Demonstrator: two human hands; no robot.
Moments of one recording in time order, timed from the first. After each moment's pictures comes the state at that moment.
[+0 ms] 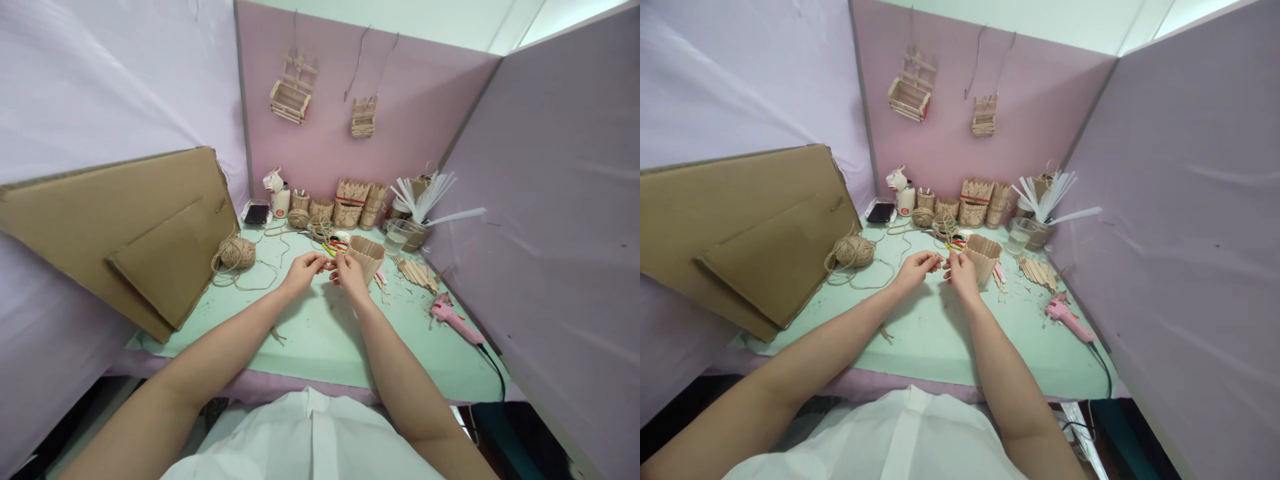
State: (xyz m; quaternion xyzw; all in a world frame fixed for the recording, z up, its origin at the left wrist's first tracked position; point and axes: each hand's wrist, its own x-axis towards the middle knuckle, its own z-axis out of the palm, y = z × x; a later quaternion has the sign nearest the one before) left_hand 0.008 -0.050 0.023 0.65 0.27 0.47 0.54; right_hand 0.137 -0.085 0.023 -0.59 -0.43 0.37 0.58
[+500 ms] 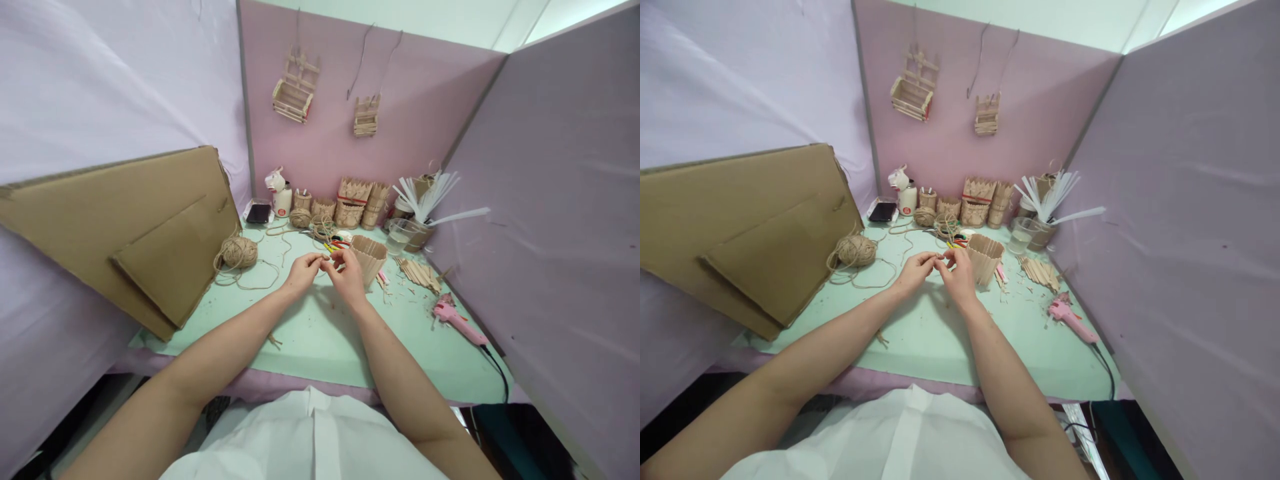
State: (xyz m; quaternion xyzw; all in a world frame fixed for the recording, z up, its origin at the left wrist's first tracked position) left_hand 0.010 -0.048 0.021 0.65 0.33 0.47 0.50; right_hand 0.129 -0.095 0.027 -0.53 -0.61 0.11 0.58
